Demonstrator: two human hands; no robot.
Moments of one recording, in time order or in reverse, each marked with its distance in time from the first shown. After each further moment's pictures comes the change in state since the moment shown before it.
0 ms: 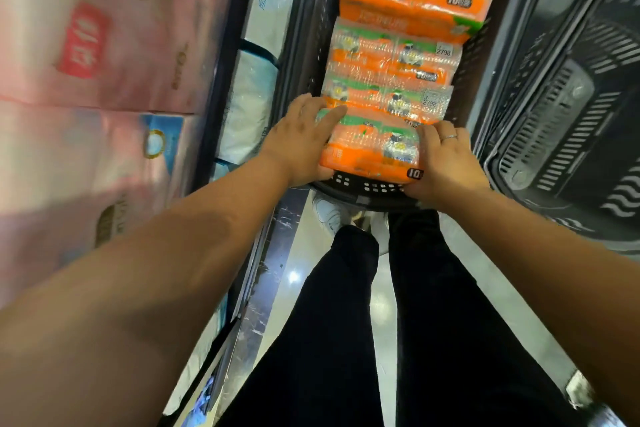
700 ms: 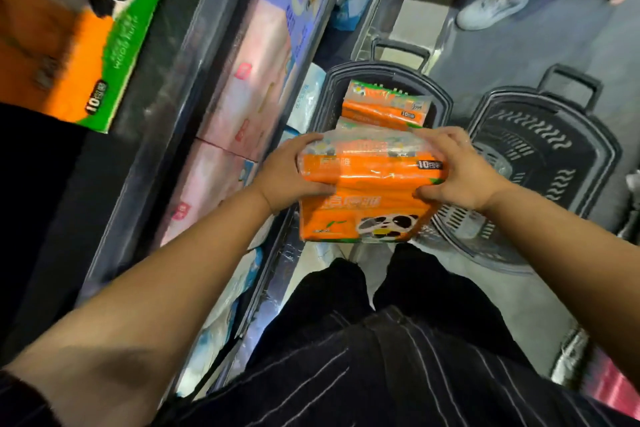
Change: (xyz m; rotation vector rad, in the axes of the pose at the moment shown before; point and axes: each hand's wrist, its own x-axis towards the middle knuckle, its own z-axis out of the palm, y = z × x) left_hand -0.150 0.060 -0.193 -1.016 0.255 -0.171; right_hand -0.126 -0.026 -0.231 0.369 -0.002 -0.178
